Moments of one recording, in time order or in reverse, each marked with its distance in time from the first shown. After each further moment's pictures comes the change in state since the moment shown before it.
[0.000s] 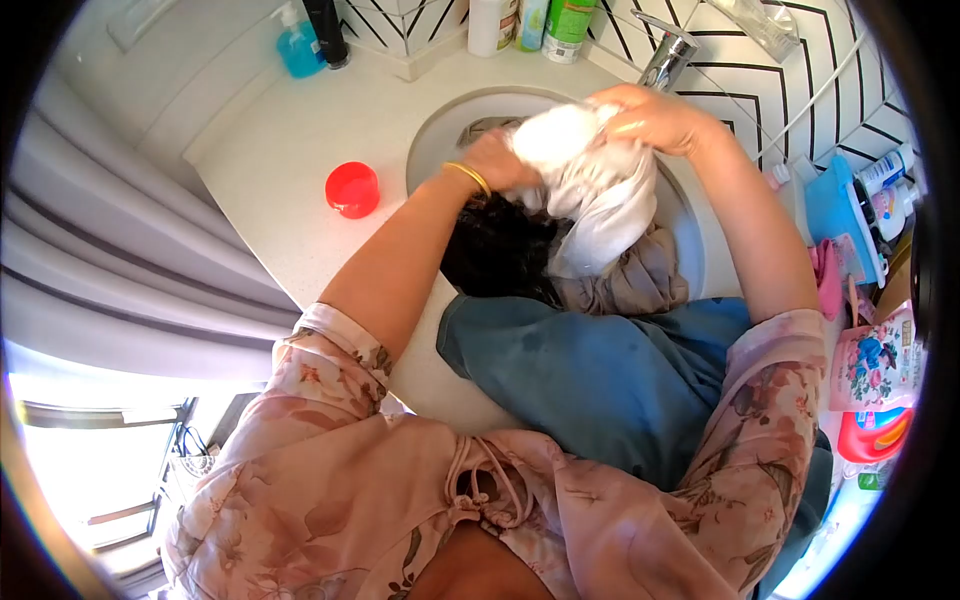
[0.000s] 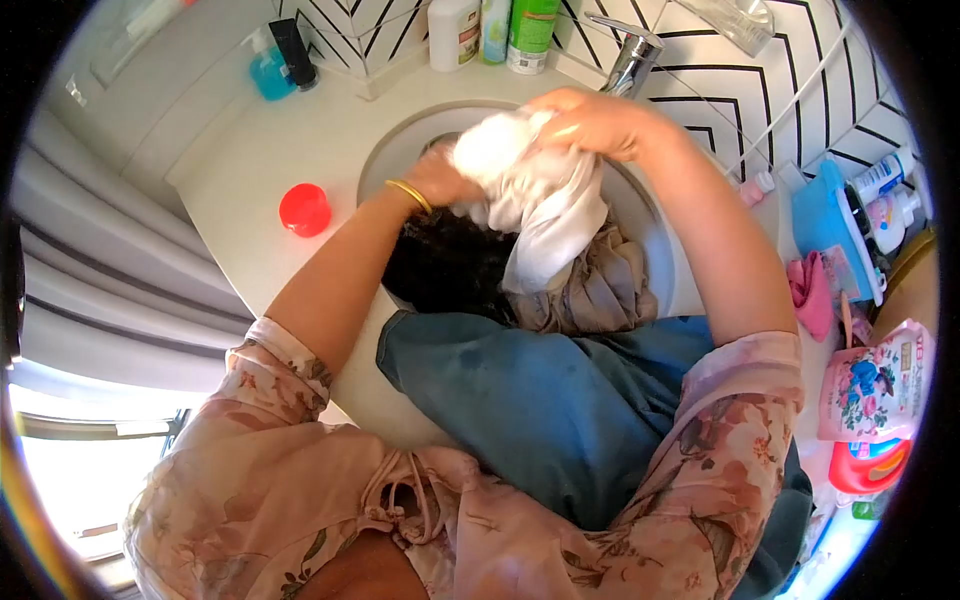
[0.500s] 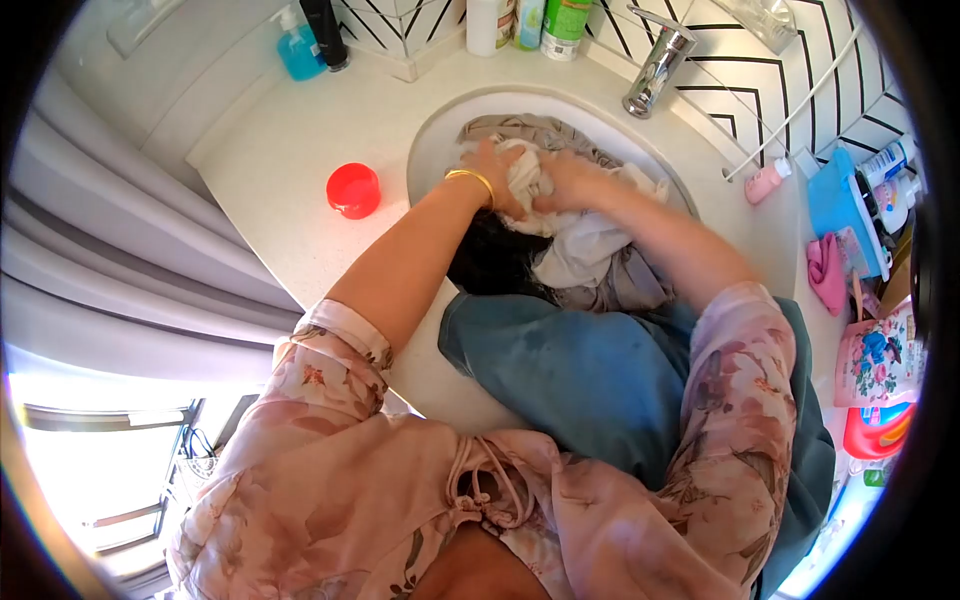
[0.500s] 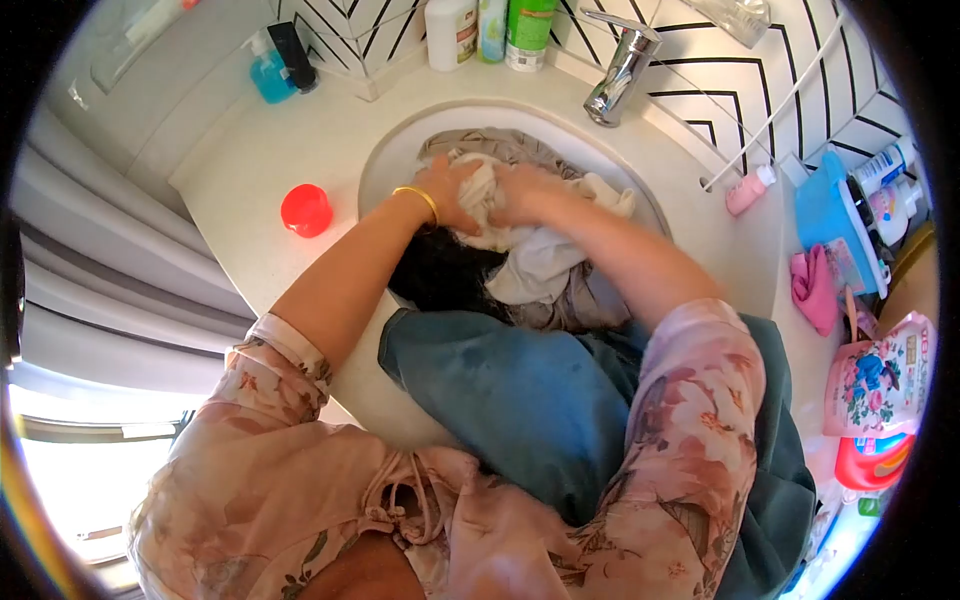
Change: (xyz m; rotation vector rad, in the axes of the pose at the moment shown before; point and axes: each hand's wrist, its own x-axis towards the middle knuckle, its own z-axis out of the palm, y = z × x) left_hand -0.010 -0.014 0.024 0.449 0.046 -0.066; right_hand 0.048 0.083 0.090 -0.922 0.150 -0.009
